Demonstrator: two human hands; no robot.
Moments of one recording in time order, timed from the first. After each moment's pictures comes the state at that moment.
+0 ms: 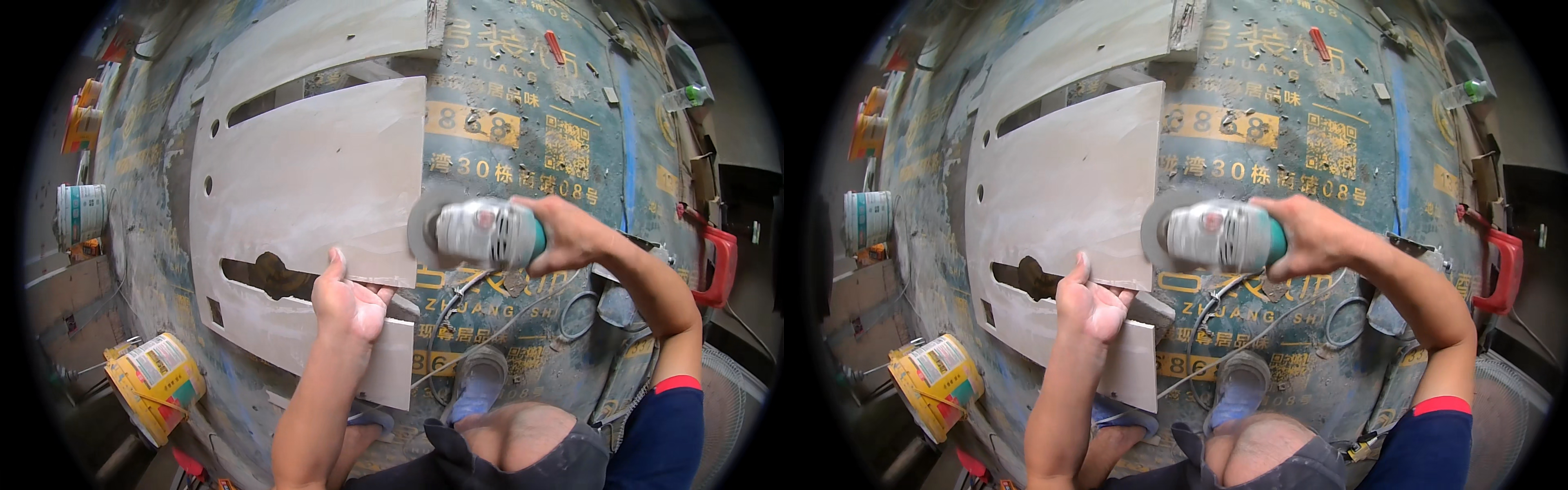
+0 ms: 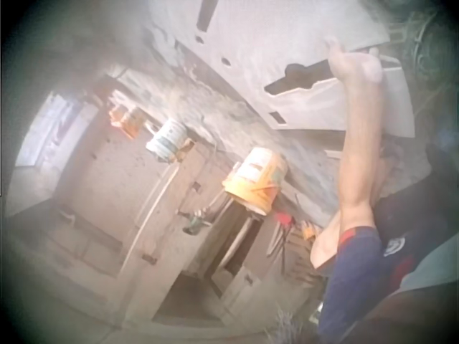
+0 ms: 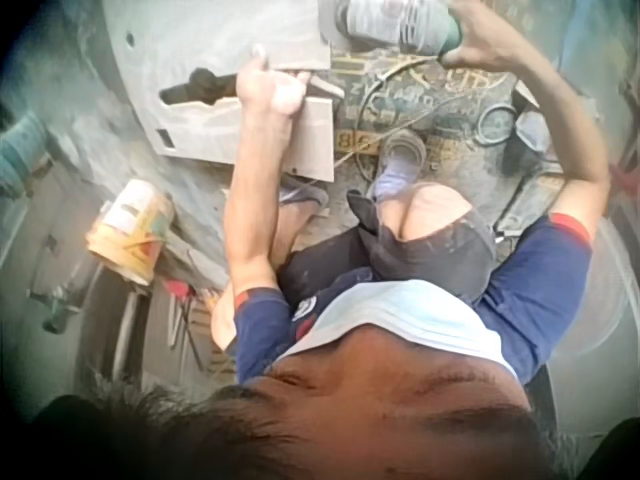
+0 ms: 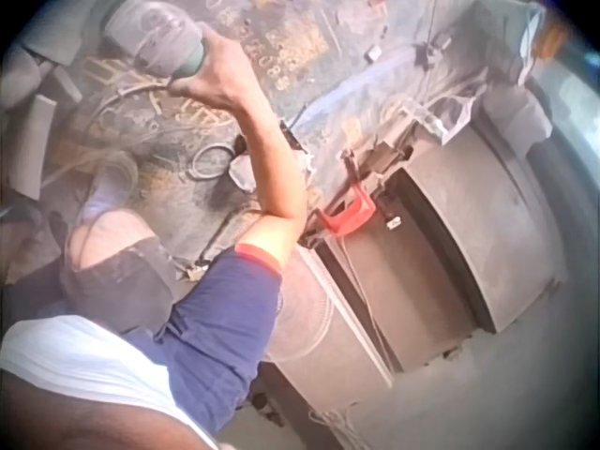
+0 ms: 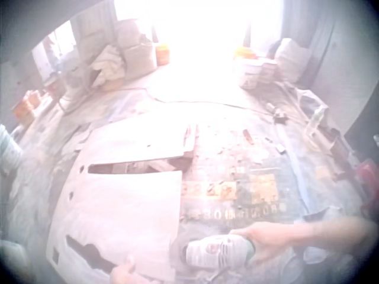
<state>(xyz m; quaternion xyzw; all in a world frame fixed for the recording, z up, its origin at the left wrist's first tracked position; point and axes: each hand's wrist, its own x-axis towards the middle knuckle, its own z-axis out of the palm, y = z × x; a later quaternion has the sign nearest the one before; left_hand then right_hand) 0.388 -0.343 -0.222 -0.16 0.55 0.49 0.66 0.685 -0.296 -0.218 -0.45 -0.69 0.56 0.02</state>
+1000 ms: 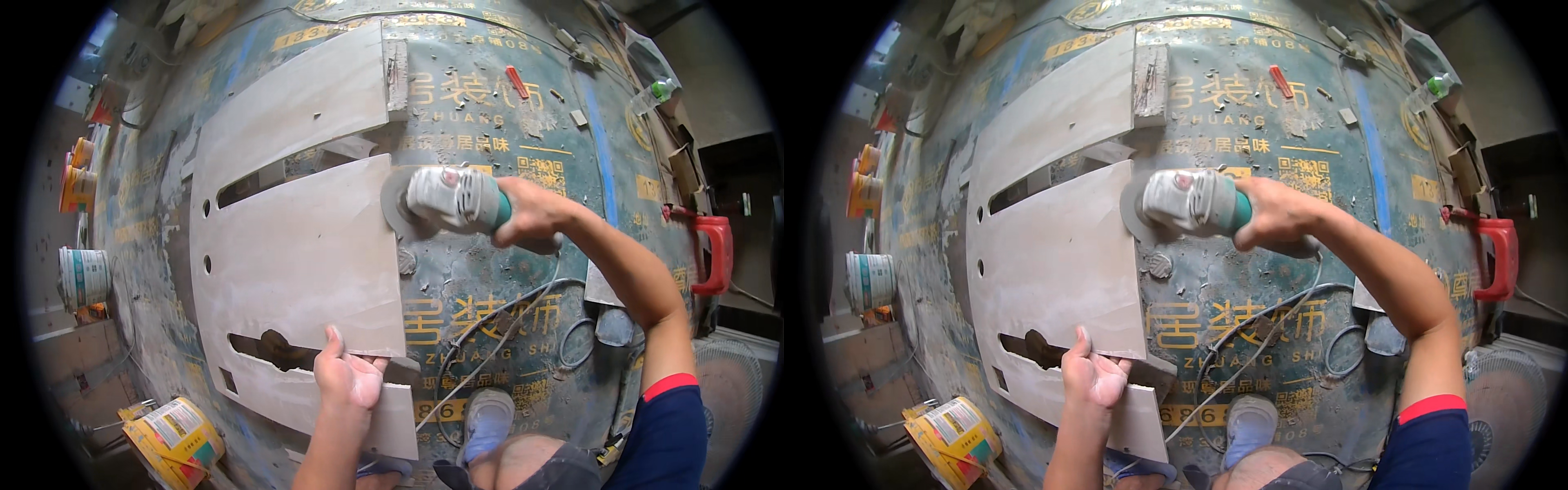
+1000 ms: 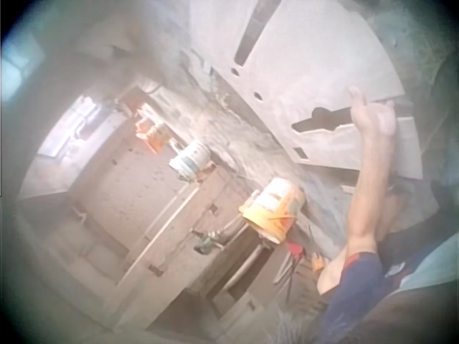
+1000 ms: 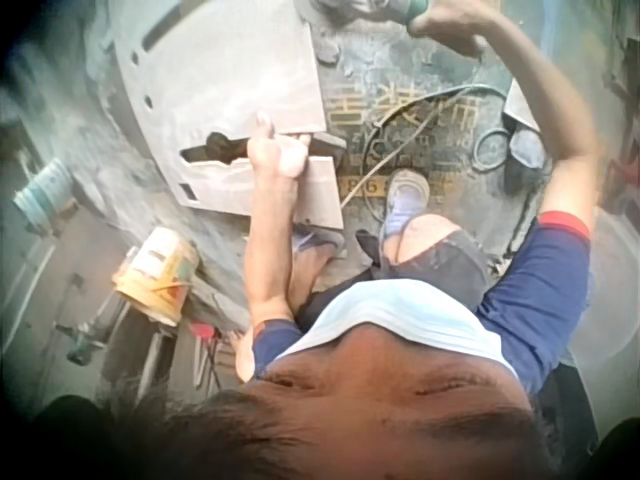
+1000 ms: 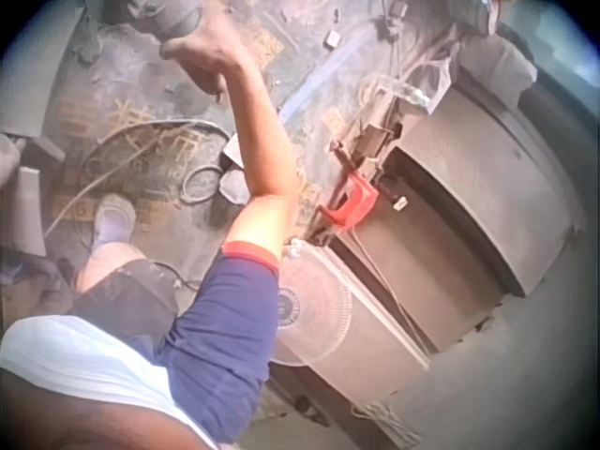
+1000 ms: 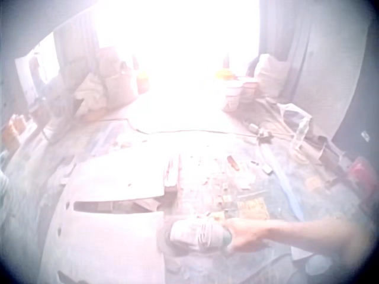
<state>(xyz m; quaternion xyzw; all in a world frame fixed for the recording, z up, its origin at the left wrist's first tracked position) 0.384 -0.347 -0.228 -0.14 0.57 0.46 0.67 0.707 -0.222 -0.245 -0.52 -0.64 0.56 0.10</state>
